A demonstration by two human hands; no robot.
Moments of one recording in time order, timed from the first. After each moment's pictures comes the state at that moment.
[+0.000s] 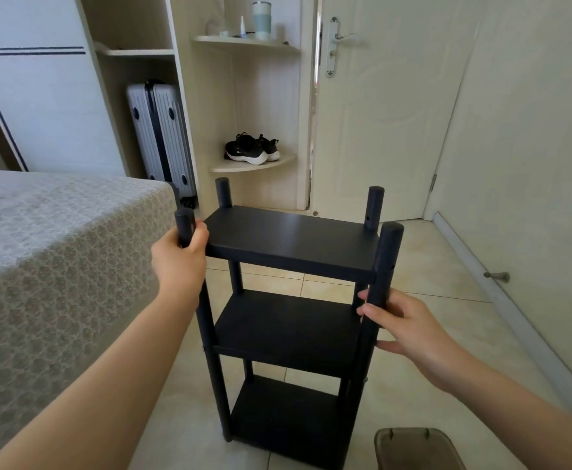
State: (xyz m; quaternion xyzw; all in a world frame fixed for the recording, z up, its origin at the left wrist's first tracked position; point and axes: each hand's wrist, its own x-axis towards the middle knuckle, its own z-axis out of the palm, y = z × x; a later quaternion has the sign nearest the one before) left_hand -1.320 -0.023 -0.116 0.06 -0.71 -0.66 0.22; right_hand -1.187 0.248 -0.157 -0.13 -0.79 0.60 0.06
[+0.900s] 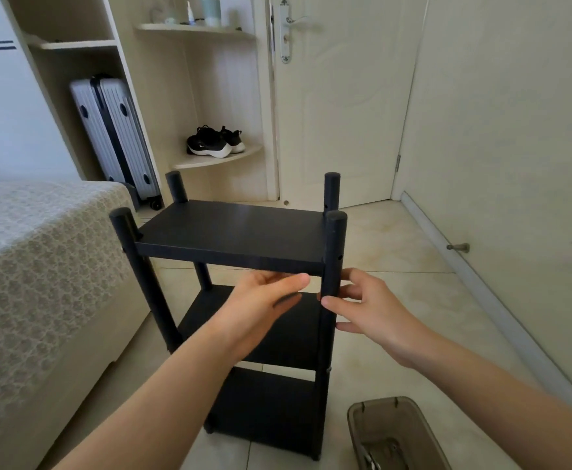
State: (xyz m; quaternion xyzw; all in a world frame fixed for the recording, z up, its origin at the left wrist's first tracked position) left_hand -1.245 0.084 -0.146 -0.17 -0.63 -0.72 -0.24; right_hand -1.171 0.262 -0.154 -0.08 -0.80 0.58 0.07
